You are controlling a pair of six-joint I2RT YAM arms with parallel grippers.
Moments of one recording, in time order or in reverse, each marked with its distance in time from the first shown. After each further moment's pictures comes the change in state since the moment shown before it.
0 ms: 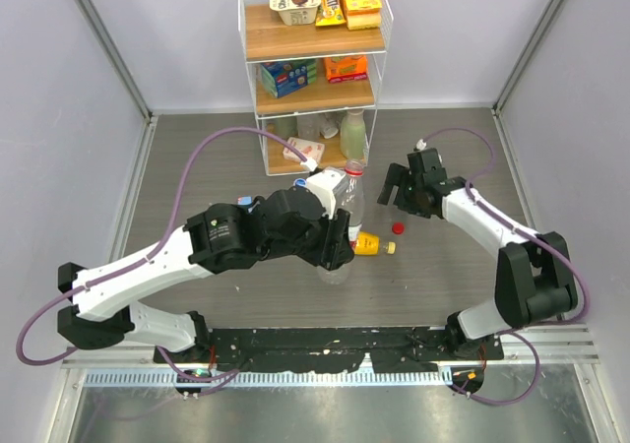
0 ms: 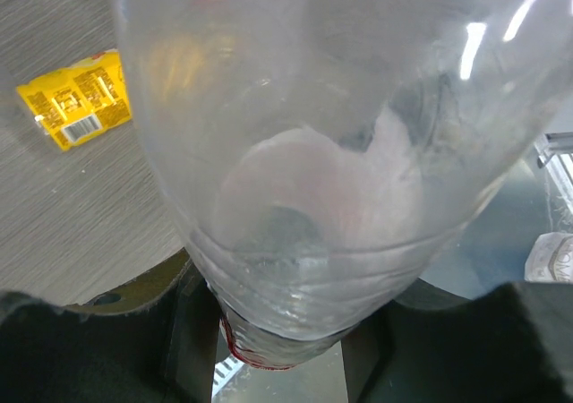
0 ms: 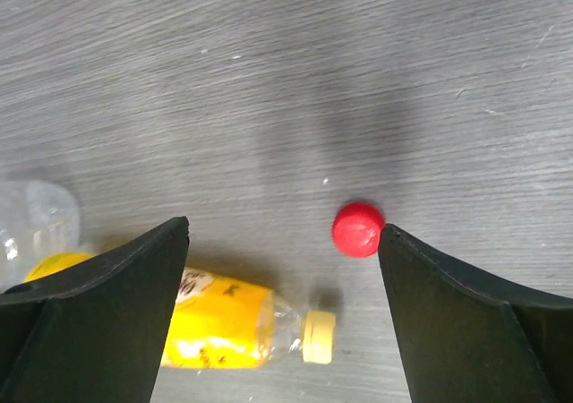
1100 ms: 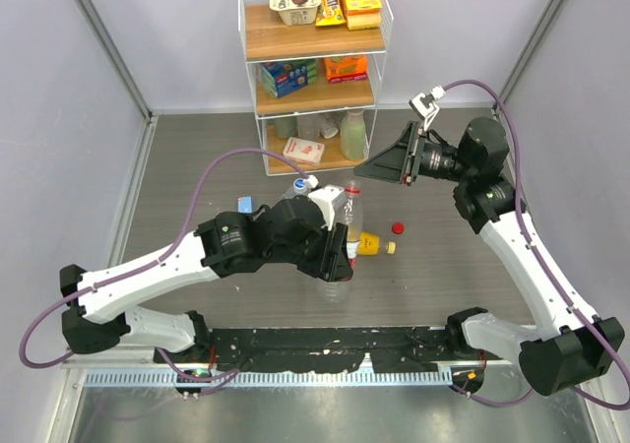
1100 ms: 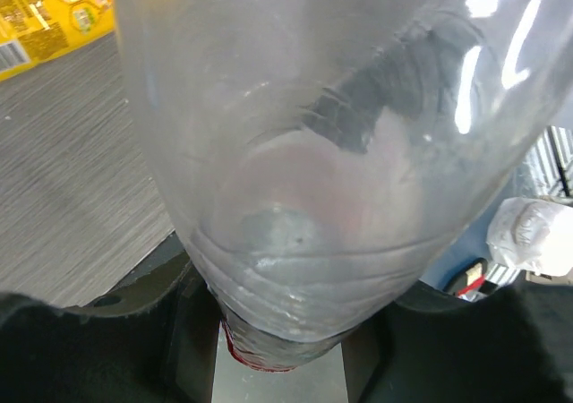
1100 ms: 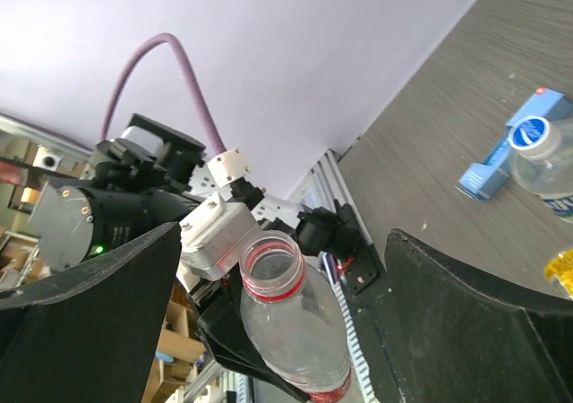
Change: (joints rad) left arm 0.044 -0.035 -0.196 0.068 0.146 -0.097; right arm -0.002 -0.368 0.173 0.388 -1.033 0.363
